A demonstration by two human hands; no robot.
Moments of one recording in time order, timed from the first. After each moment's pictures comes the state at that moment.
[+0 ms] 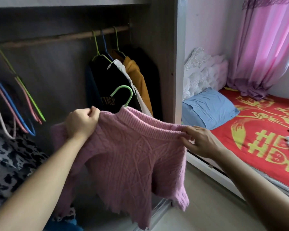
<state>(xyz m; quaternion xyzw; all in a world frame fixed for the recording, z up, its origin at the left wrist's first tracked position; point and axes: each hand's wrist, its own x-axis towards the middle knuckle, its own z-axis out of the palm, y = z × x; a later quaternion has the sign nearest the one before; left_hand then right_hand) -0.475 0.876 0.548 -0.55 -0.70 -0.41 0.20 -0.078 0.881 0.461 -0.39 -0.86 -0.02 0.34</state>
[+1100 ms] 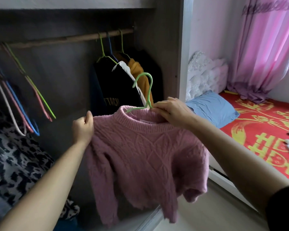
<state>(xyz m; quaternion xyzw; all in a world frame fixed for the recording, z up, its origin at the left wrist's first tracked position) -0.502 0.883 0.517 -0.48 -0.71 -0.51 0.01 -0.166 0.923 0.554 -0.35 -0.88 -0.02 0.30</state>
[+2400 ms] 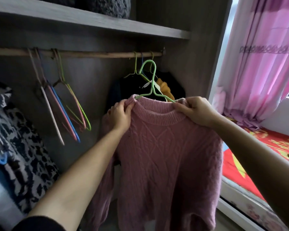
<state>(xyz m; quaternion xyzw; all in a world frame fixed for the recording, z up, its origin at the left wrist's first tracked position) -0.535 0.939 0.562 -0.59 -0.61 -0.52 0.04 -0.248 0.893 0.637 -0.48 -0.81 0.02 0.35</state>
